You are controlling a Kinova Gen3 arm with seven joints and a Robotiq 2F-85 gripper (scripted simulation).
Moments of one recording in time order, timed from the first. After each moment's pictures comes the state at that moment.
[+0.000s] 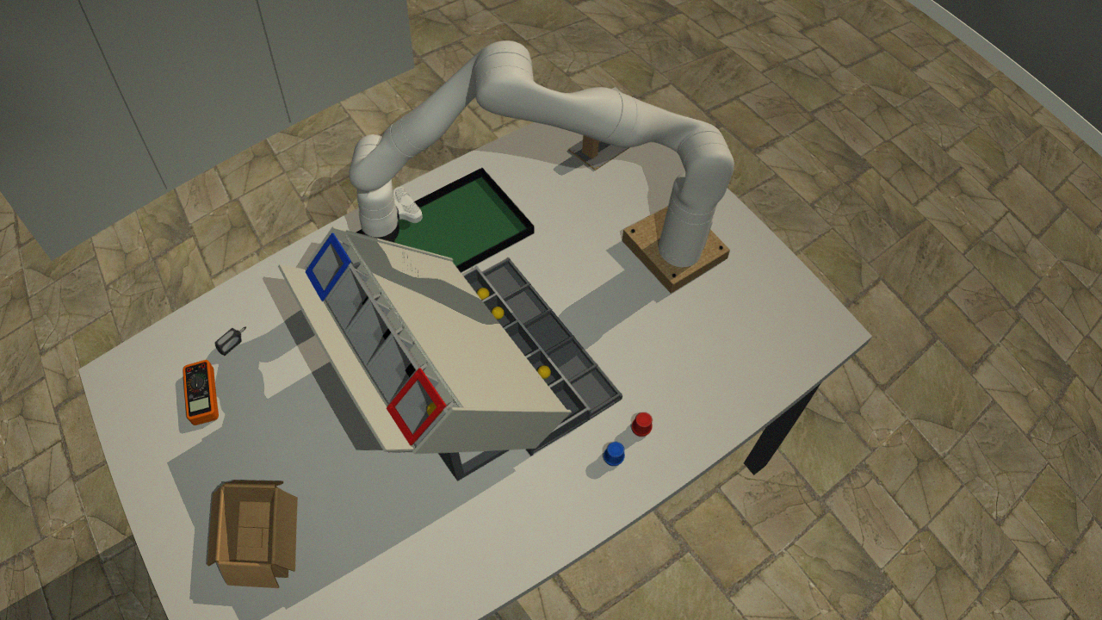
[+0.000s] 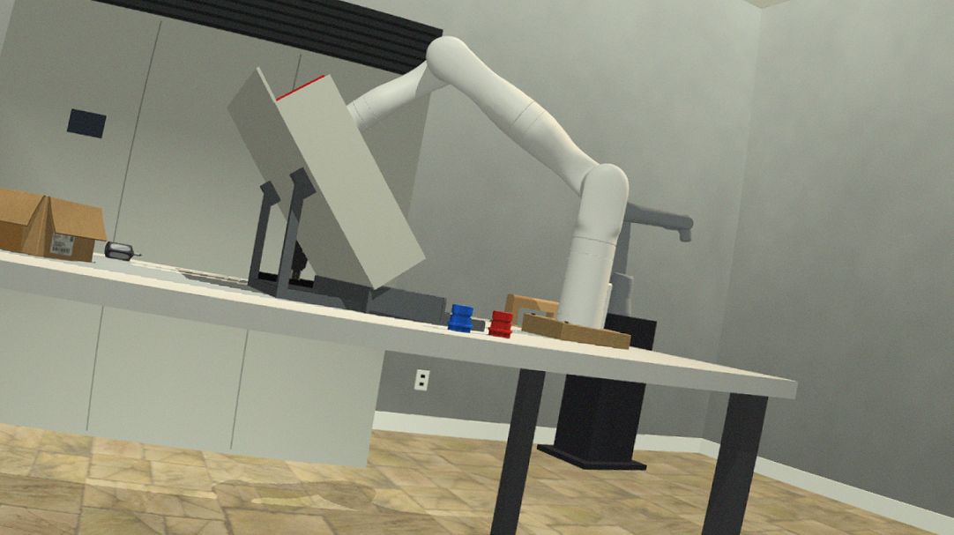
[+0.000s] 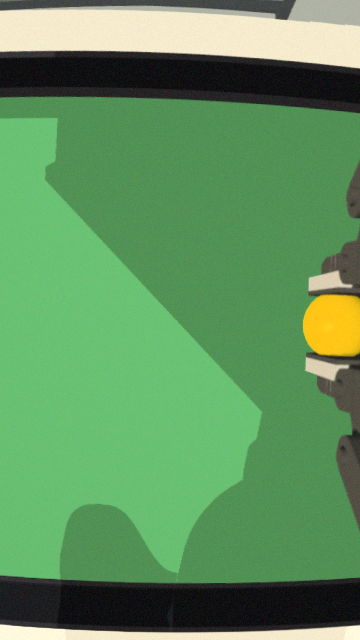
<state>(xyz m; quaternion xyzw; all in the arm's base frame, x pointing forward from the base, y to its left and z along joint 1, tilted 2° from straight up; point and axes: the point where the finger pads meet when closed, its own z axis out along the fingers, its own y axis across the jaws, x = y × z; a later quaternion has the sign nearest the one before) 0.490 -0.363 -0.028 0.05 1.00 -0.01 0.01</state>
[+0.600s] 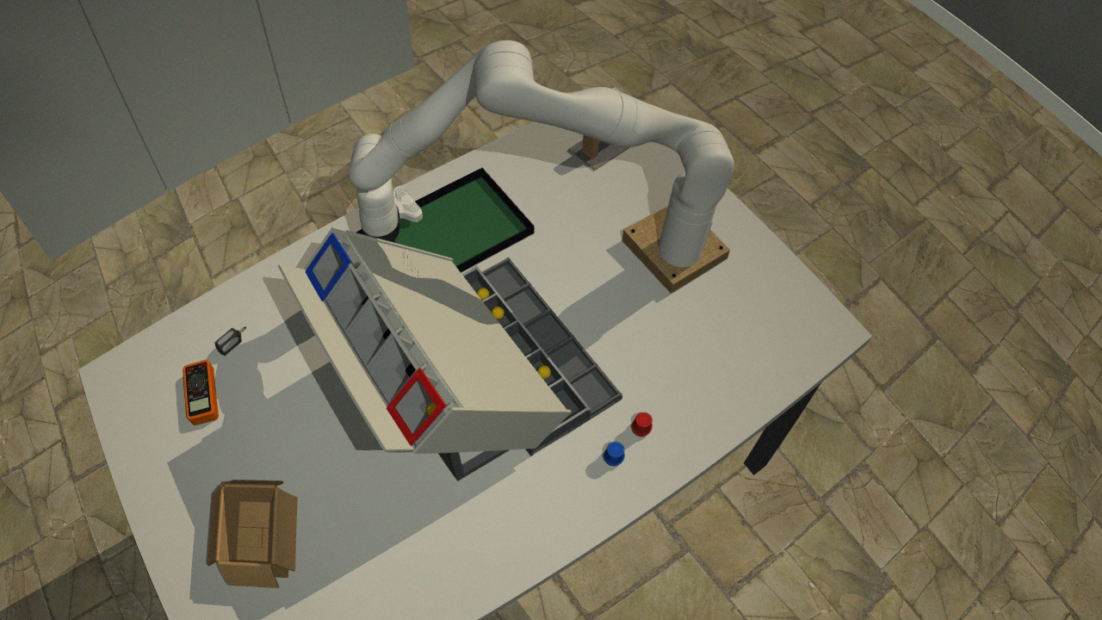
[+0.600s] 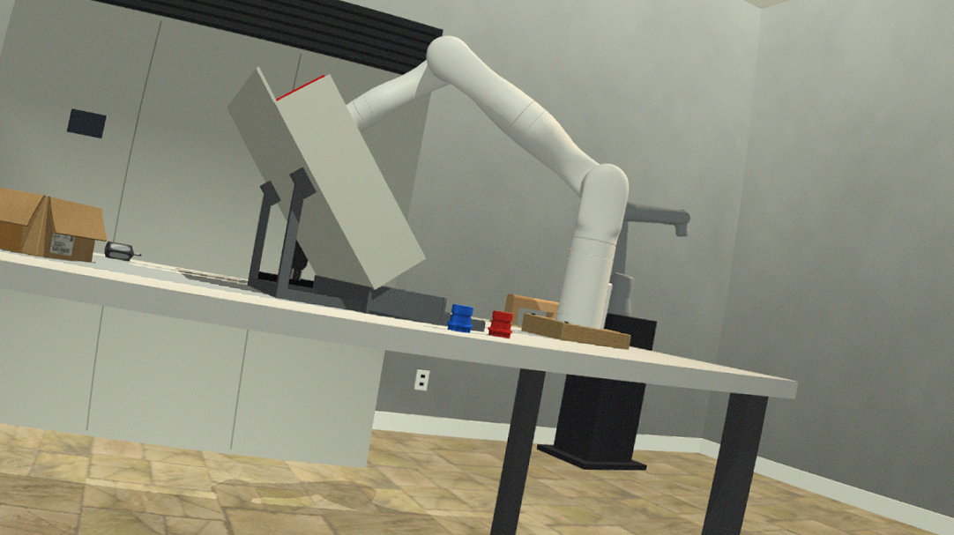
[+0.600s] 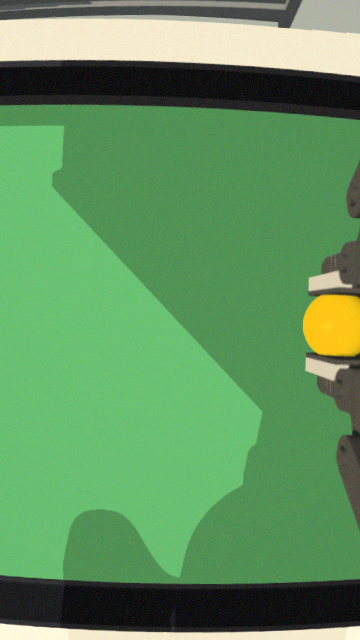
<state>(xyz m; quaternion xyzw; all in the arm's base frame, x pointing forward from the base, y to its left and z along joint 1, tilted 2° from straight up) 0.488 -0.362 -0.025 0.05 1.00 -0.01 0.00</state>
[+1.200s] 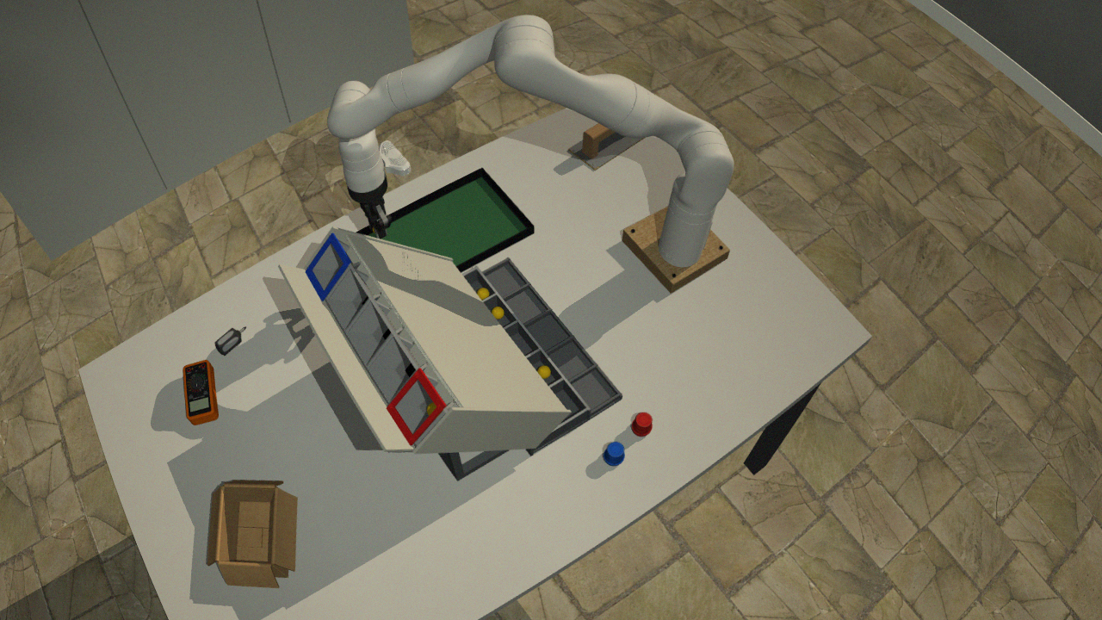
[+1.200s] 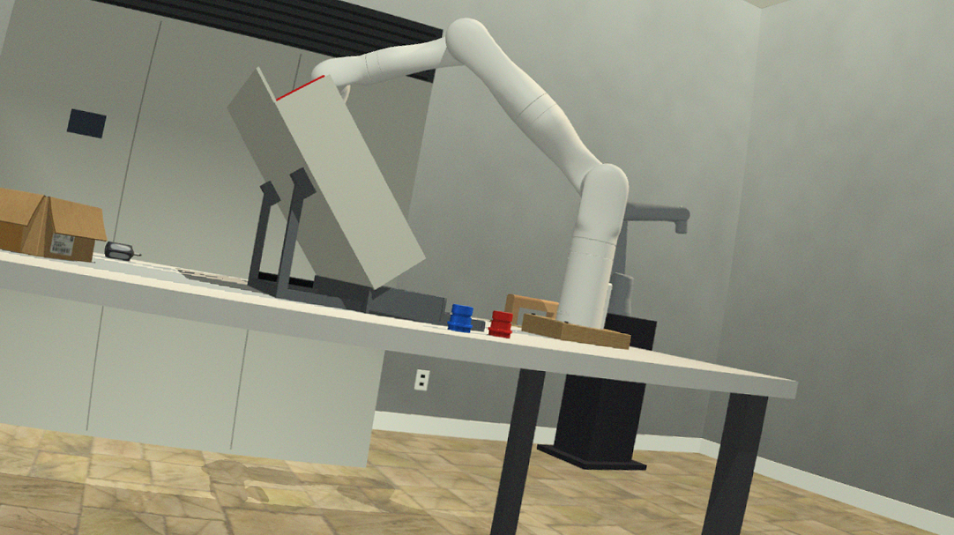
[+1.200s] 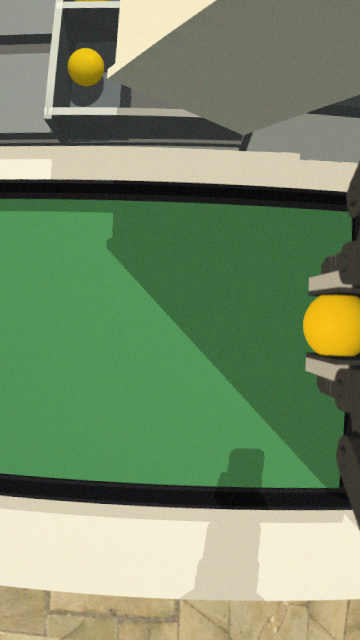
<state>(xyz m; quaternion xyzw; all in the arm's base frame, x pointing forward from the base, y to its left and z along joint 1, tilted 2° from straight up) 0.493 -0.363 0.102 0.04 1.00 0.02 -0.01</state>
